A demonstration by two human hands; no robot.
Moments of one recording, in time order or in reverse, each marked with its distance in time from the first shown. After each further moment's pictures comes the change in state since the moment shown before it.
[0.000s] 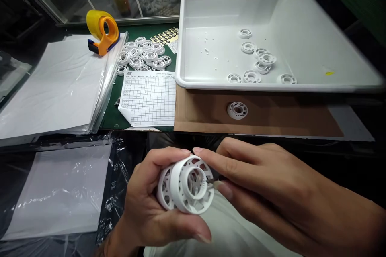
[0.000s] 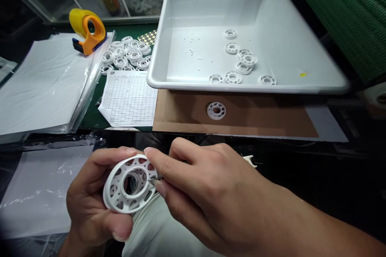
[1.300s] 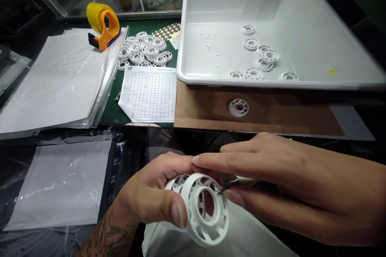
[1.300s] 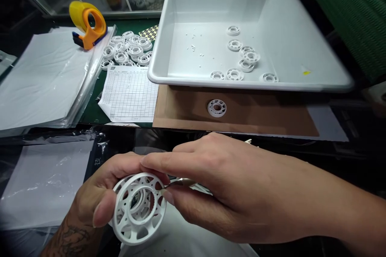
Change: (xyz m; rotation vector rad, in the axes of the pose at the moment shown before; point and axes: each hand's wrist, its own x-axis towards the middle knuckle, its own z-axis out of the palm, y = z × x) left_hand 0.019 -0.005 -0.017 -0.462 -0.534 -0.632; right_hand 0.008 0.012 -0.027 0.284 -0.247 -0.006
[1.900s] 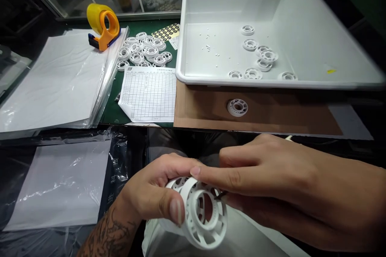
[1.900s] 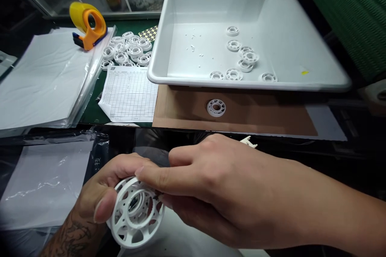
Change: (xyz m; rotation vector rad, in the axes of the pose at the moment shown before) left_hand 0.004 -0.001 -0.002 0.040 -0.059 -0.011; right_hand -0.008 0.003 0.008 -0.181 -0.026 -0.047
